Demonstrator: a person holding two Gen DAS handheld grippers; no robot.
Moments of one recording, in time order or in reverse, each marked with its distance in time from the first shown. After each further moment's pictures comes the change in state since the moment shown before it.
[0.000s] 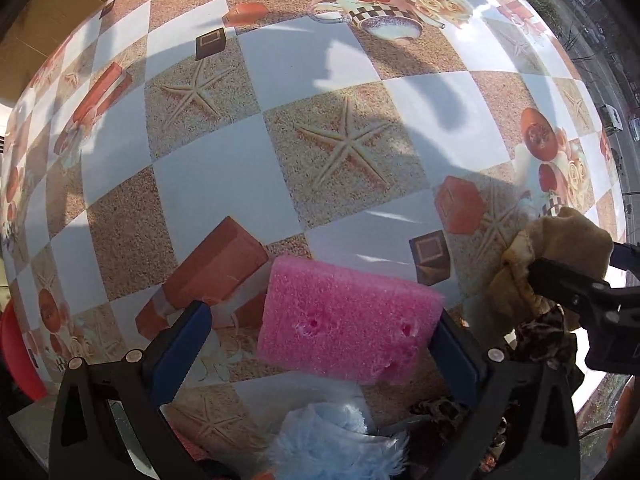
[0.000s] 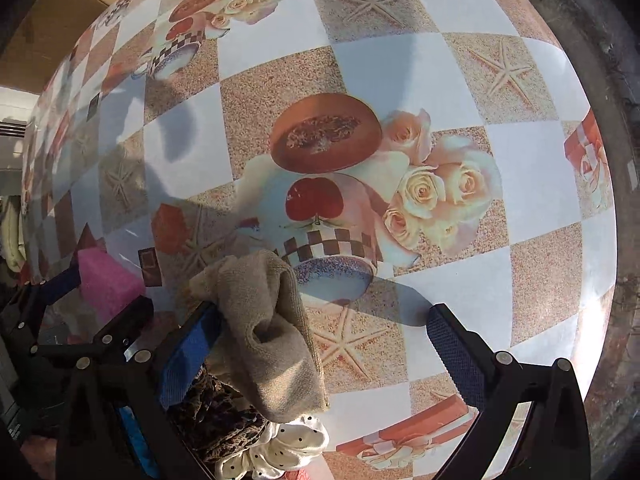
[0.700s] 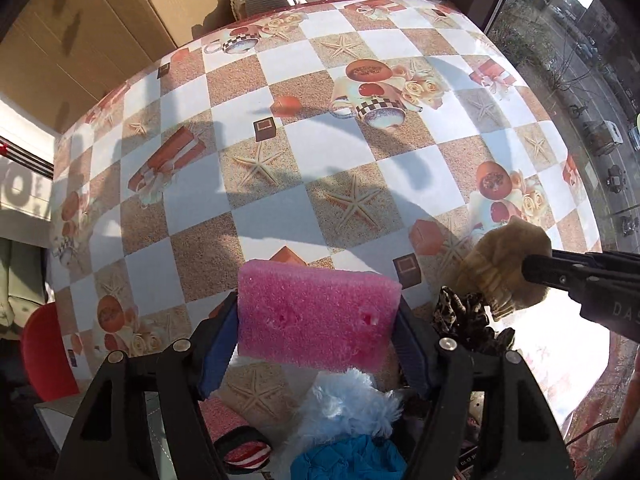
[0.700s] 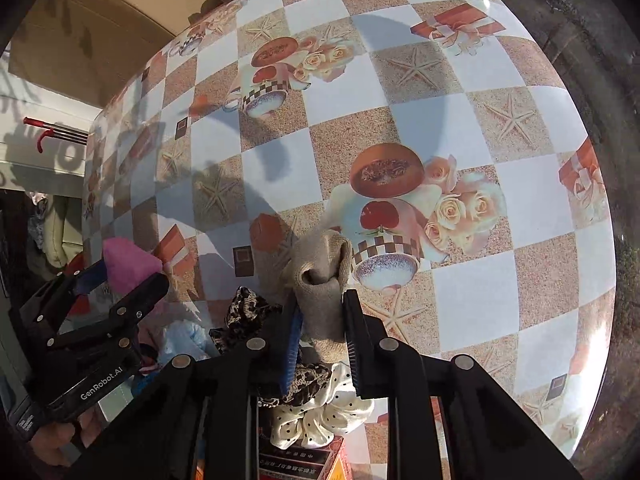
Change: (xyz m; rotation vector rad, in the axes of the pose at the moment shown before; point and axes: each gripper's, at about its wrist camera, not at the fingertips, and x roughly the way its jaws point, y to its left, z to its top) left arm -0.090 0.003 -0.005 -0.004 -0.209 0.049; right arm -0.064 0.028 -0.012 -0.030 -0.121 0.167
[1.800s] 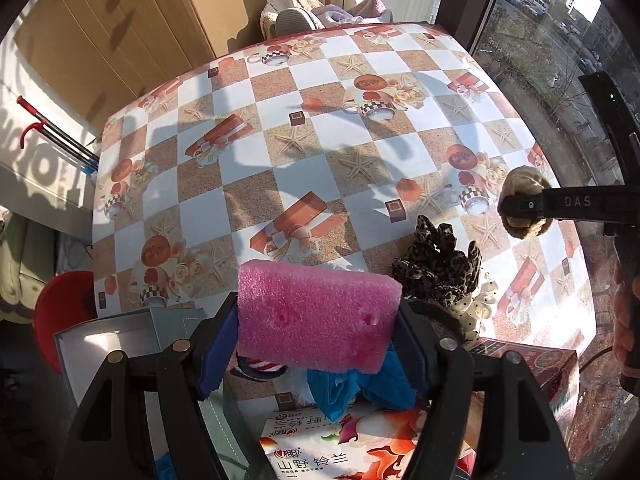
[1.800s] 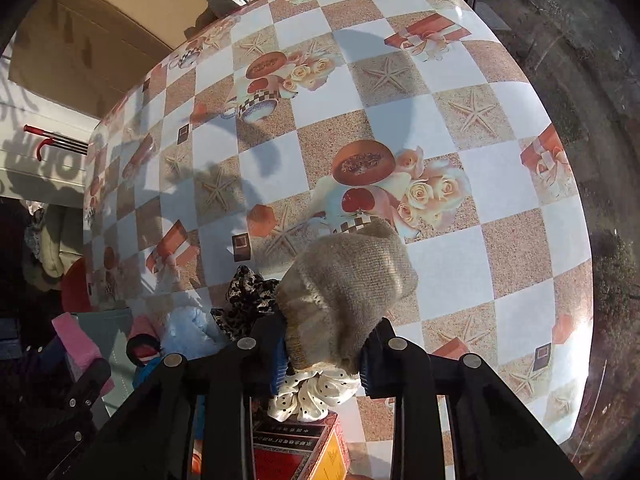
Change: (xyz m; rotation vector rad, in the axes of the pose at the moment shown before) left arm -0.078 0.011 -0.076 -0.032 -0.053 0.014; right arm -0.033 -0.001 -0.022 0.026 -0.048 -0.020
